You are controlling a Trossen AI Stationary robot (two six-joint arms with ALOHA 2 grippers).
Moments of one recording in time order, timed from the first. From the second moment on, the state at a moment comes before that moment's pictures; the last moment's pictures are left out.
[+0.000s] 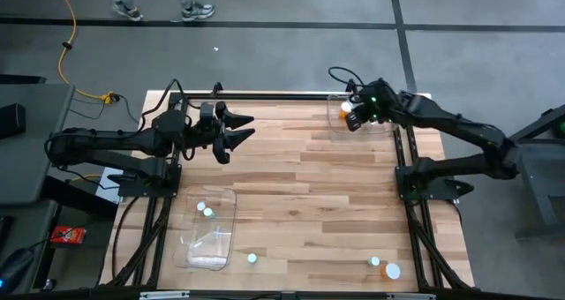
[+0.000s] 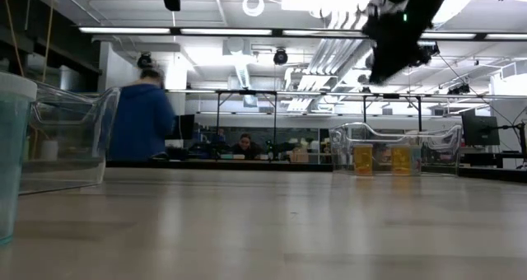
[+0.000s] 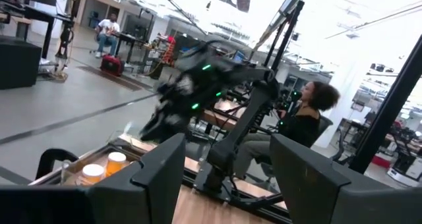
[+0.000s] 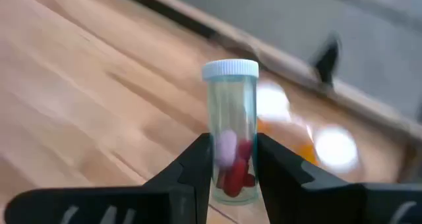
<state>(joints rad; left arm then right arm) 0.21 0.93 0.70 0.39 -0.09 -0.34 -0.58 1.12 0.98 -0.77 0.23 0.35</state>
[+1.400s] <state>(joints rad) 0.21 0.93 0.70 0.39 -0.09 -0.34 -0.29 0.92 0.90 -0.43 0.03 0.37</state>
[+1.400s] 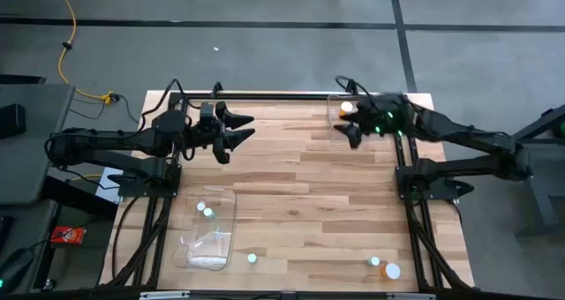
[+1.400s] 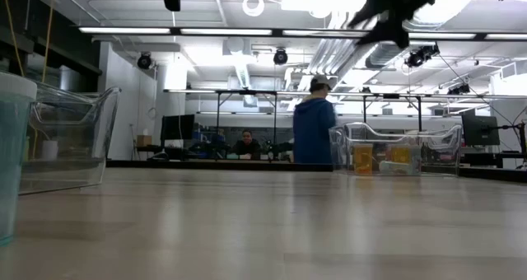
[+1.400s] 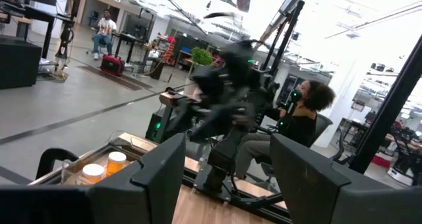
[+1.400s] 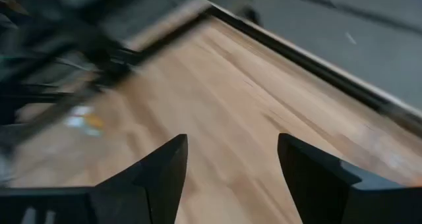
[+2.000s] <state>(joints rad) 0.21 0.93 0.70 0.39 -0.09 -0.28 0.10 0.90 0.90 -0.32 0.37 0.38</state>
